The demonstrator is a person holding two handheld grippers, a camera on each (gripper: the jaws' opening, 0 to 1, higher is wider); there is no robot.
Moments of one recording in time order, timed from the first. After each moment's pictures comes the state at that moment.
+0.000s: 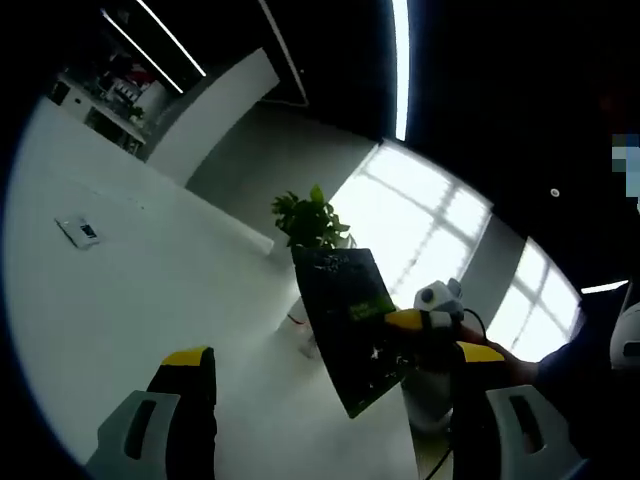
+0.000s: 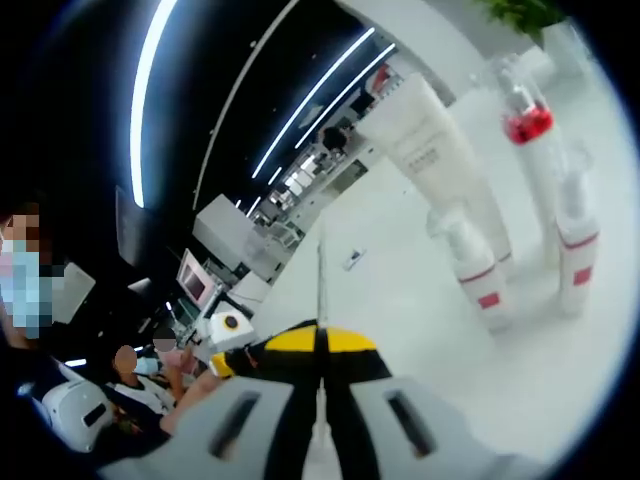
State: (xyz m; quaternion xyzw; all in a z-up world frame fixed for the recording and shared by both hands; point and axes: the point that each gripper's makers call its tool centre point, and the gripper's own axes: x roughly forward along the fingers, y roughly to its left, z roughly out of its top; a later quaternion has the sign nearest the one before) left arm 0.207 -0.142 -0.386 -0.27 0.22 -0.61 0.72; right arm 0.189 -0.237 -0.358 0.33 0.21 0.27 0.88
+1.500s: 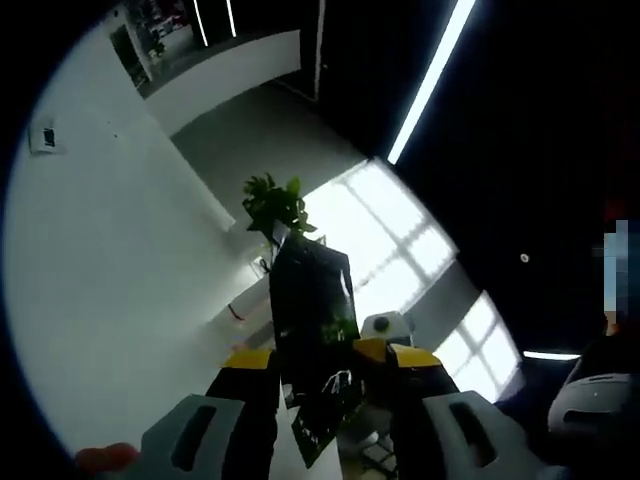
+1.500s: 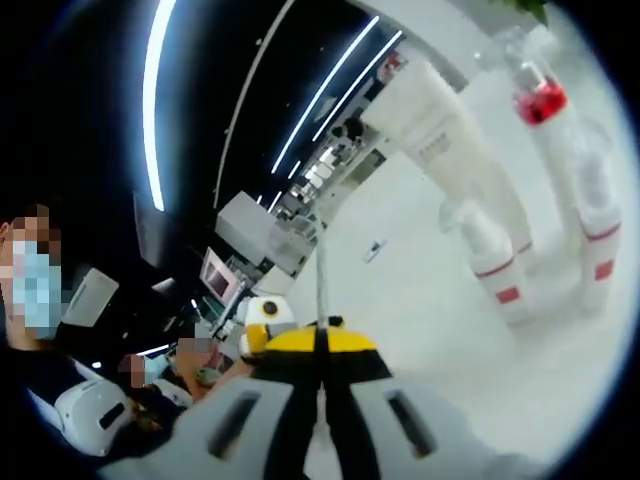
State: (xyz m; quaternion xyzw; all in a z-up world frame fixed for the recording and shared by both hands) left arm 0.191 -0.178 -0.362 -0.39 0.27 -0.65 0.60; right arm 0.186 -0.227 -0.355 0.36 0.22 0.32 0.85
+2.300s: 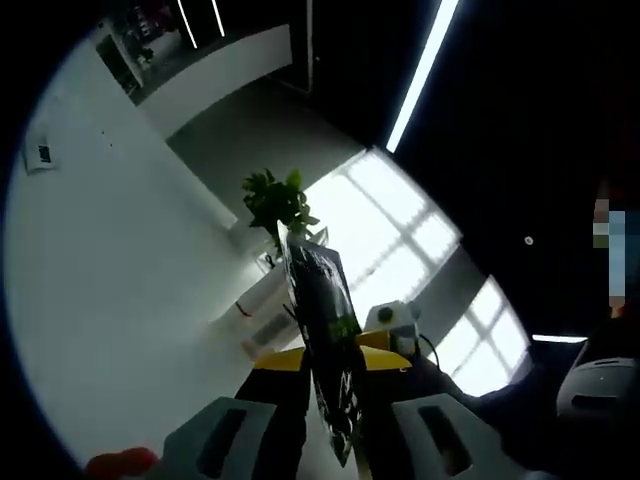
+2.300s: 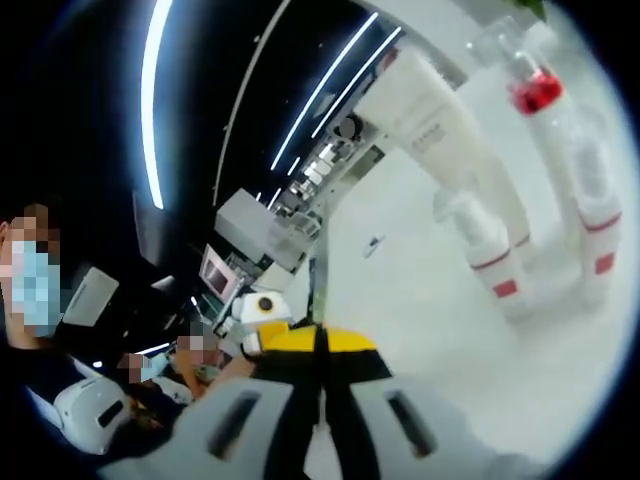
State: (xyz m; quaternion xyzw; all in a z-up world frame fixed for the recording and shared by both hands) left arm 0.192 -0.176 -0.371 -0.36 0.27 -0.65 0.62; right arm 0.184 -0.225 -0.362 0.36 0.22 0.32 0.85
